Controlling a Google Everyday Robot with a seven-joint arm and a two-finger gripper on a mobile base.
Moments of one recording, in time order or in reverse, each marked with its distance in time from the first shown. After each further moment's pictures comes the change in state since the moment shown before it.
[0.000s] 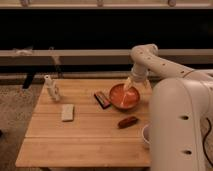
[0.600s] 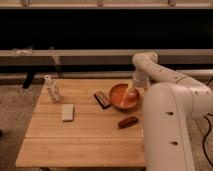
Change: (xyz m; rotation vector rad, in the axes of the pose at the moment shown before) arm -0.007 -0.021 0.057 -0.013 0.047 0.052
